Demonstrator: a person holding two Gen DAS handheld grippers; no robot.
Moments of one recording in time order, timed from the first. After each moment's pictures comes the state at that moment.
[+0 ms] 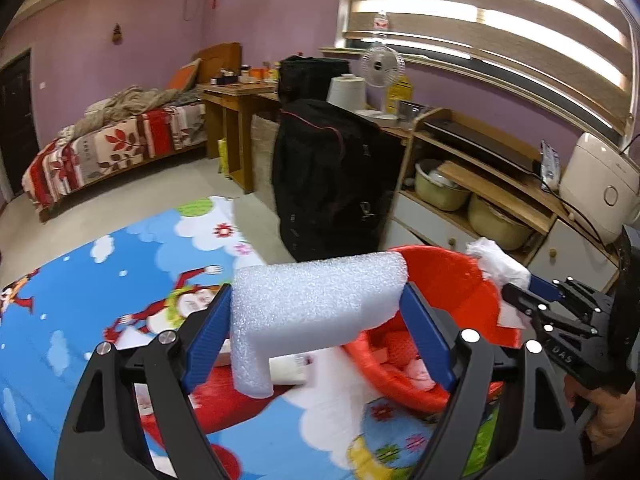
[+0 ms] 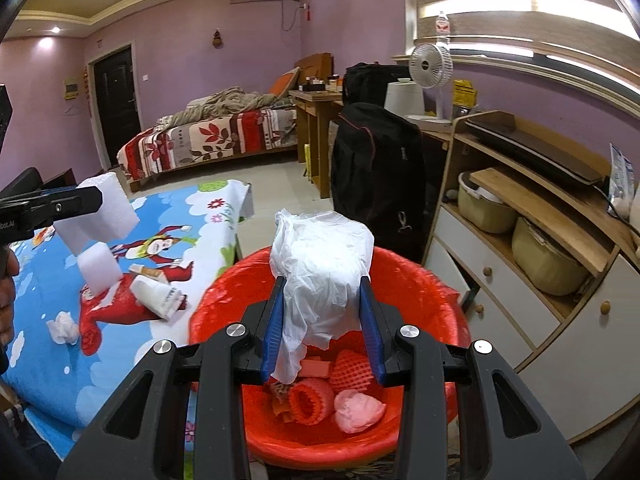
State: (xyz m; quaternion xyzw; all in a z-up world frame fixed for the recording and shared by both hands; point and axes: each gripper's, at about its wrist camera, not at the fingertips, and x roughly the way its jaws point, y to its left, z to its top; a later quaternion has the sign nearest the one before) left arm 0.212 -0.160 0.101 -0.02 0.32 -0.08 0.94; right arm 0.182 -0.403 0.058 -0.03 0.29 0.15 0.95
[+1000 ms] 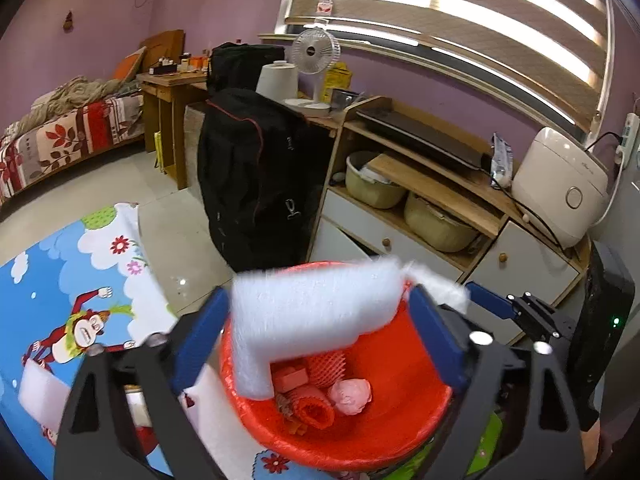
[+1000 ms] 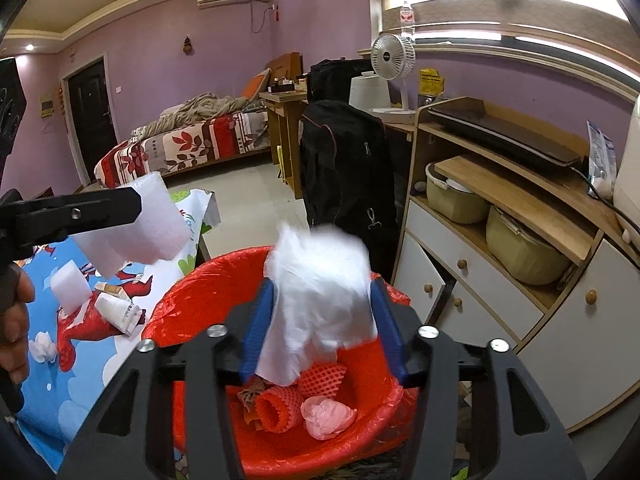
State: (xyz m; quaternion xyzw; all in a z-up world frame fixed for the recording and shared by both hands) left arm 0.265 -0.242 0.097 -0.04 0.33 -0.18 0.92; right arm 0.205 -0.445 0.055 0.00 0.30 0.11 0.95
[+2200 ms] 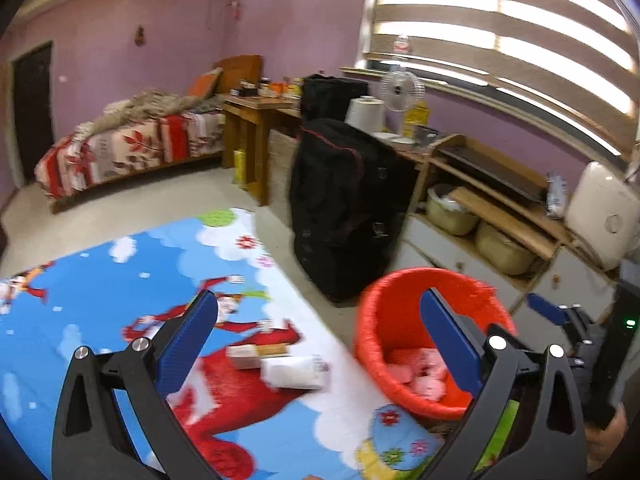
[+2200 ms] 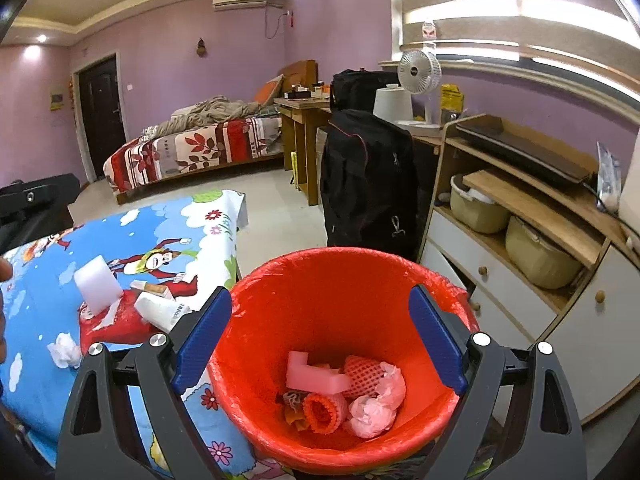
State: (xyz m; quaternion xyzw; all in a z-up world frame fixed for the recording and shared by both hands) left arm 0.188 -0.123 0.125 -0.04 0.29 -0.03 0.96; right arm 0.170 -0.363 0.067 -0.02 0.27 0.12 0.95
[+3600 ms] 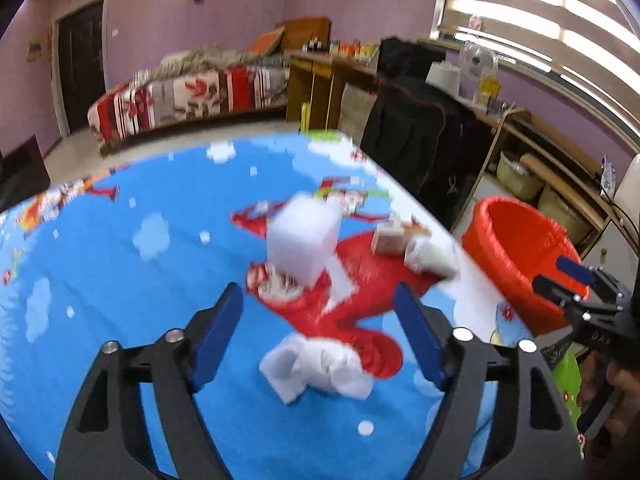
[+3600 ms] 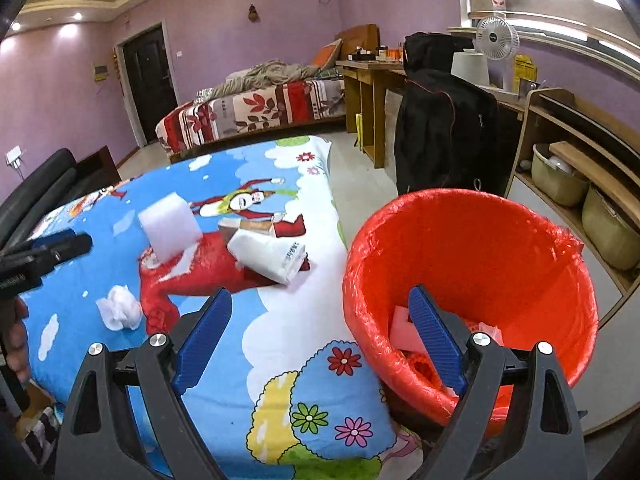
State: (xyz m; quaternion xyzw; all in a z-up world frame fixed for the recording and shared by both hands) left arm 0.109 -0.006 0.029 -0.08 0.37 0.04 0.93; right arm 0.145 -0.276 0.015 -0.03 0.34 0.22 0.91
